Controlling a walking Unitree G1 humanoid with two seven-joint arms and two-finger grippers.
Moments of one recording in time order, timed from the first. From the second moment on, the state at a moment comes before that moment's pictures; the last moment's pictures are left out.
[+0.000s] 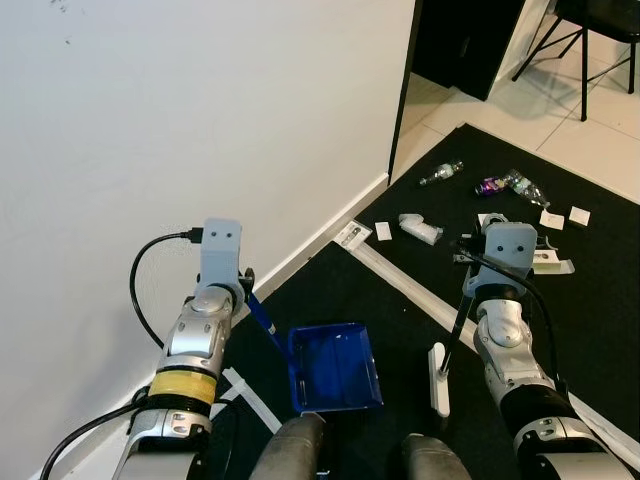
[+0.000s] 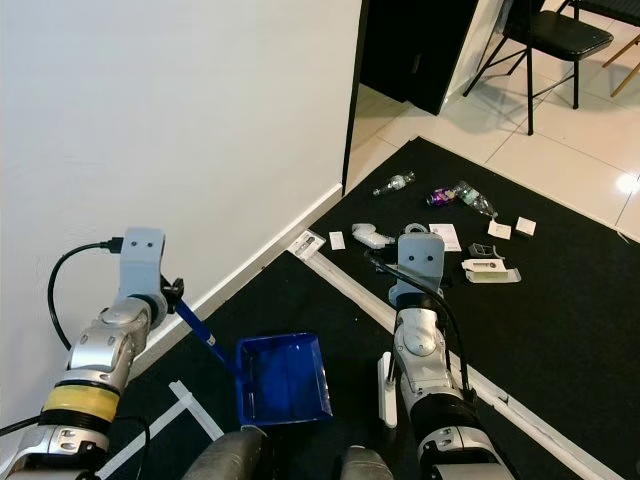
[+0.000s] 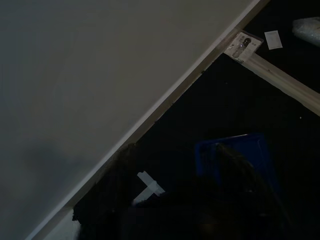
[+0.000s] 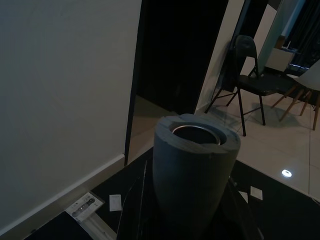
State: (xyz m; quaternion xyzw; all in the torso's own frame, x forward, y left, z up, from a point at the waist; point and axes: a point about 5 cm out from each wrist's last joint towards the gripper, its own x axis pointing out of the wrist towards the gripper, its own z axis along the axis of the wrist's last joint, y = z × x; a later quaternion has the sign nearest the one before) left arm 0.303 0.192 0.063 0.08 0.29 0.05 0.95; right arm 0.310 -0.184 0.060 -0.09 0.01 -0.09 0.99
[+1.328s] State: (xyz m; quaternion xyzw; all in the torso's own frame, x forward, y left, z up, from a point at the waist) left arm 0.311 0.149 0.100 -0.02 0.26 -0.01 0.97; right arm 0.317 -0.203 0.097 -0.10 -0.07 -0.11 0.99
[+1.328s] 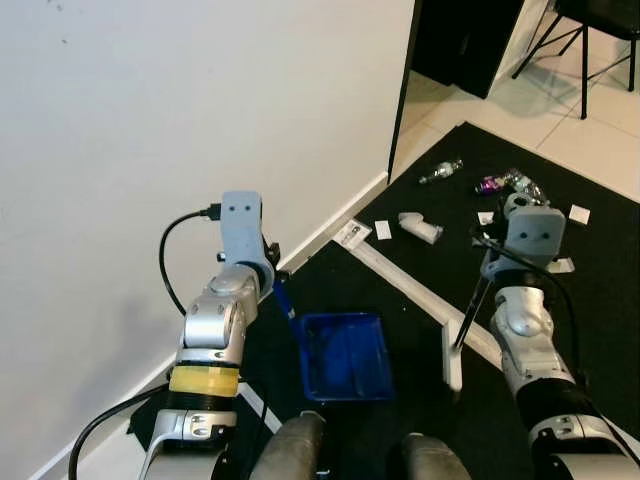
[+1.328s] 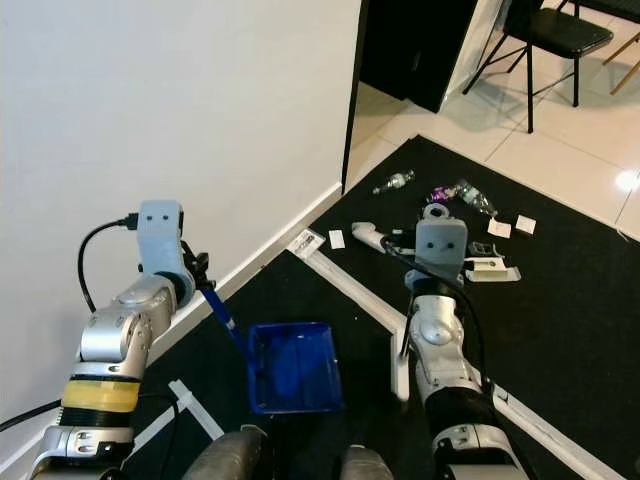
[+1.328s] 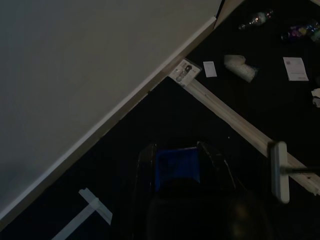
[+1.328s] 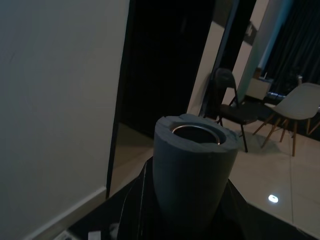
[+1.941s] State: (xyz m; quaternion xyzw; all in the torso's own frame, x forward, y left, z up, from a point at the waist) left arm 0.319 0.128 0.109 0.01 0.17 -0.08 0.98; right arm 0.302 -0.206 0.089 -0.10 -0.06 -0.12 0.99
